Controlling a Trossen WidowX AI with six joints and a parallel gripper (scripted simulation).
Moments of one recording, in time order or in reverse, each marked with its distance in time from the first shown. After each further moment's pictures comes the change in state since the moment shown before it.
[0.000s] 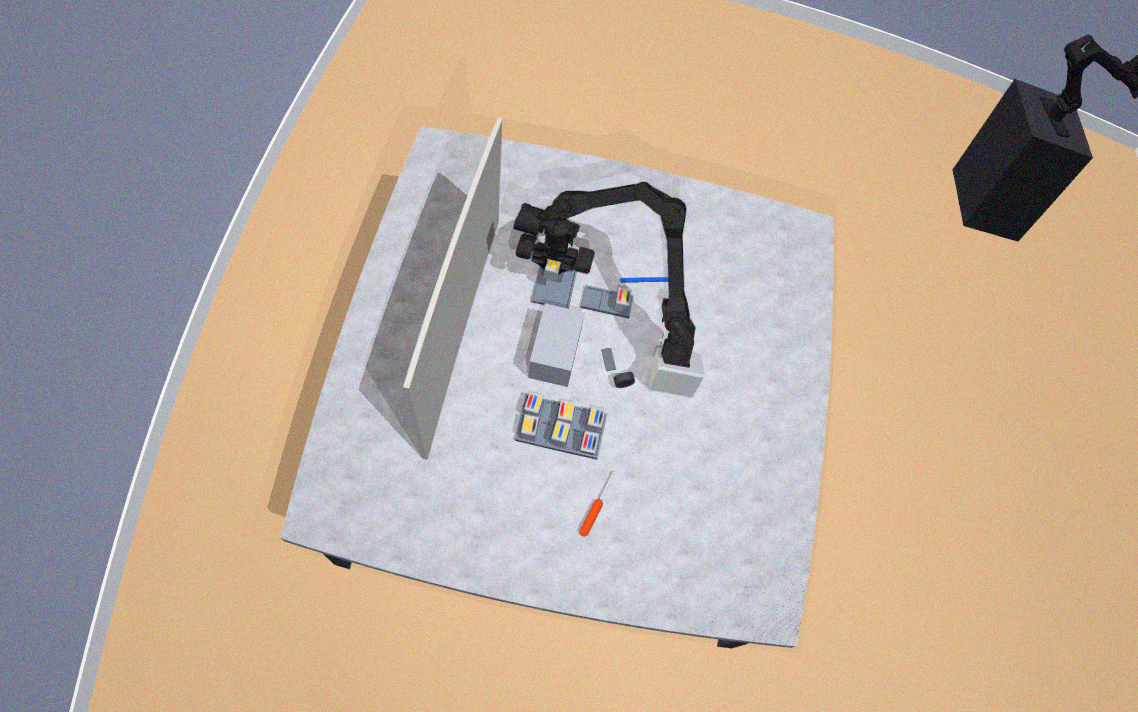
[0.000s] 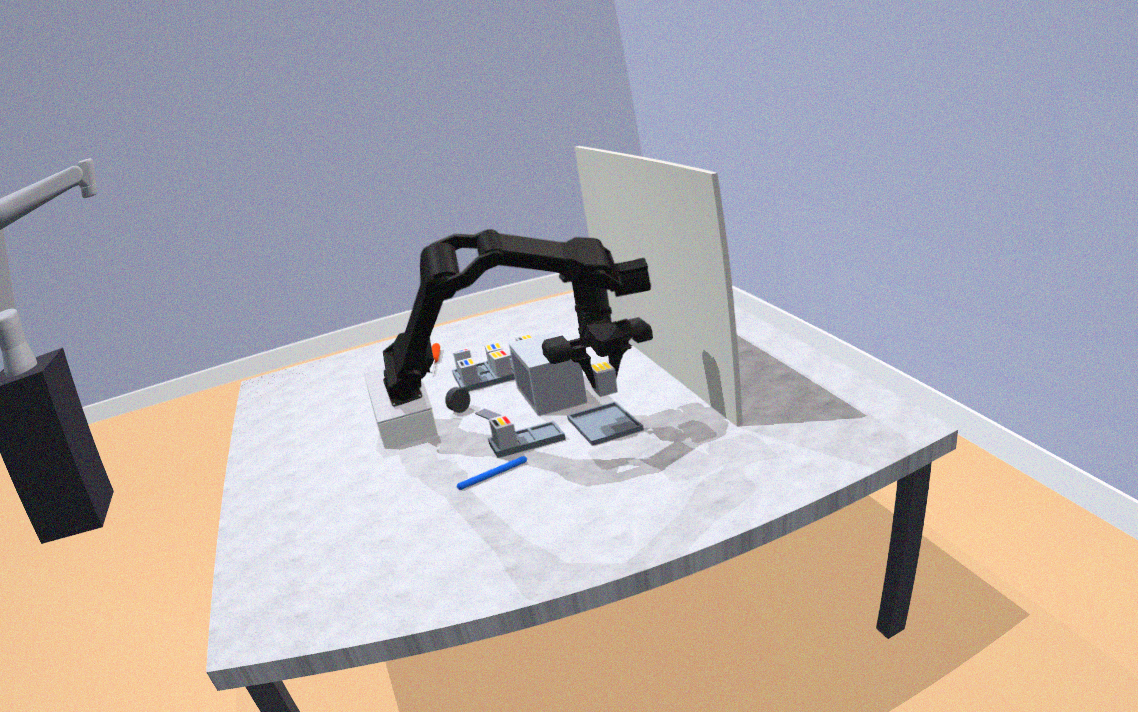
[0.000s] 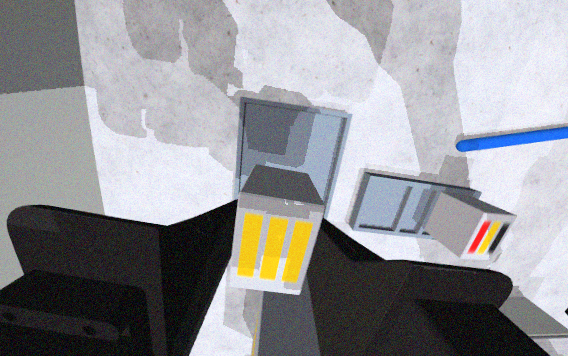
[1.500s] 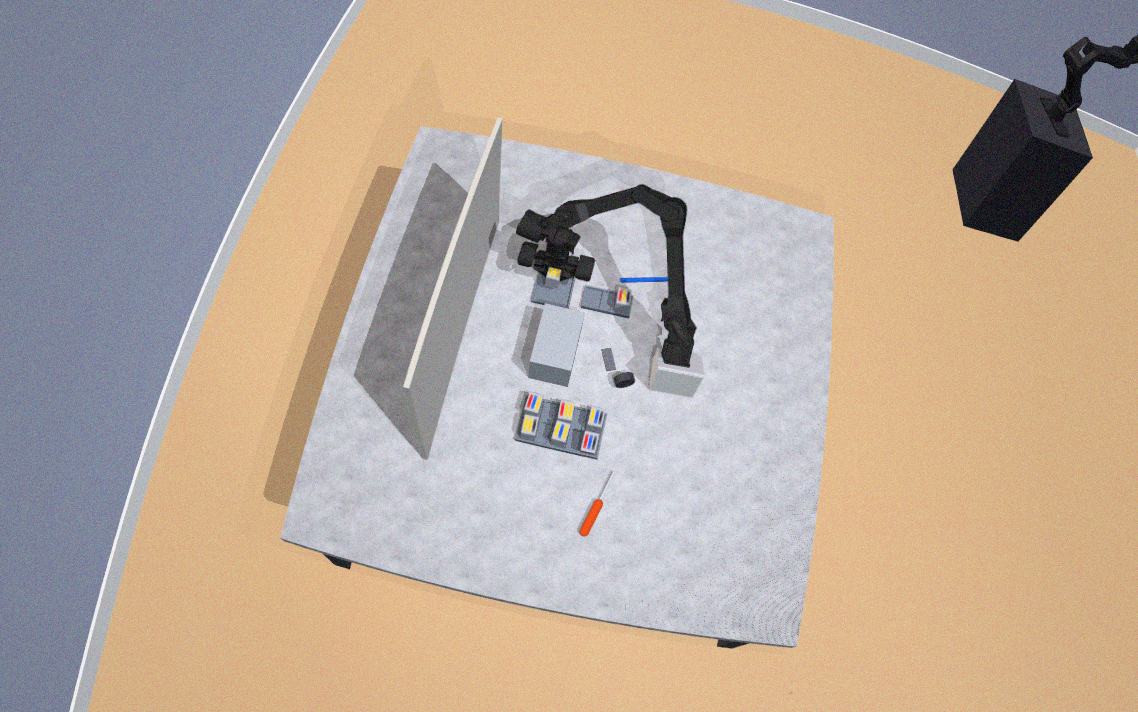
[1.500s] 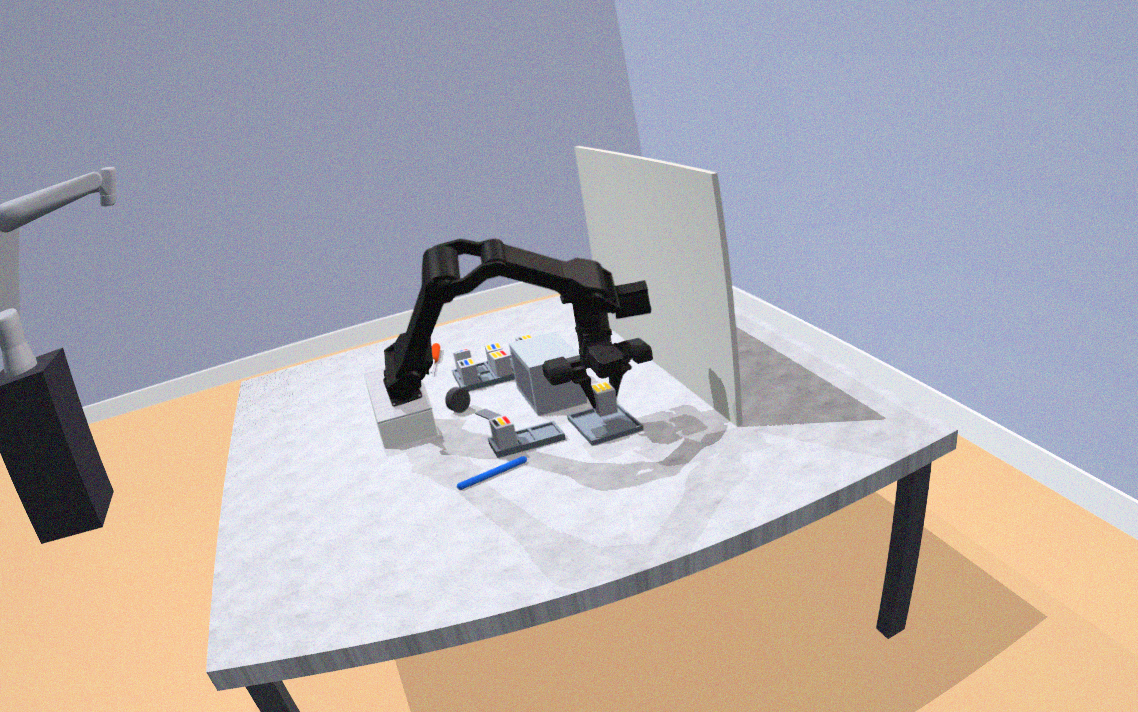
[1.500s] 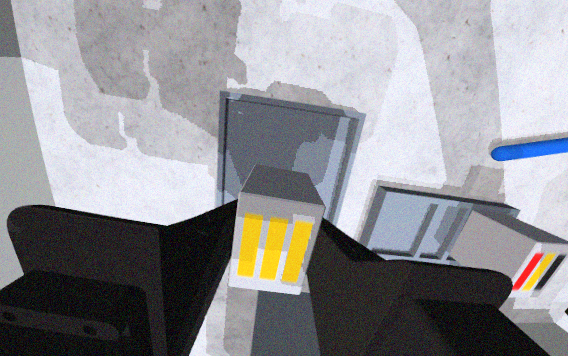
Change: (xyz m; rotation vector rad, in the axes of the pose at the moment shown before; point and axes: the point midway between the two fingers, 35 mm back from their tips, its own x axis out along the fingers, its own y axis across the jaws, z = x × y) arm 0.037 -0.005 0.002 0.000 -0.007 0.000
